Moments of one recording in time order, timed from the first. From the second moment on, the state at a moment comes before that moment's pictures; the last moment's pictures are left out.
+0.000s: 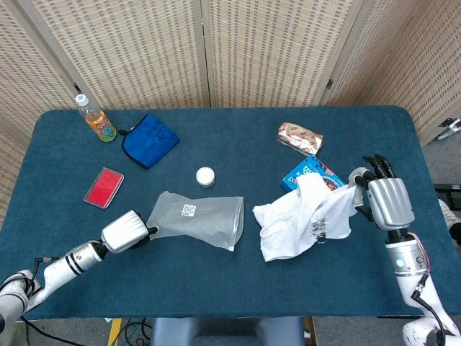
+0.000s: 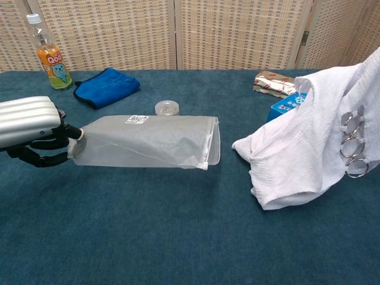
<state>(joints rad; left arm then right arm) -0.69 -1.60 0.23 -0.69 1.87 1.46 -0.33 0.37 -1.12 0.22 -1.77 -1.34 1.32 -0.15</state>
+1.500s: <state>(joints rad) -0.41 -1.20 -0.03 -1.68 1.34 1.42 0.27 0.23 -1.01 0.06 -1.79 -1.49 1.42 -0.16</state>
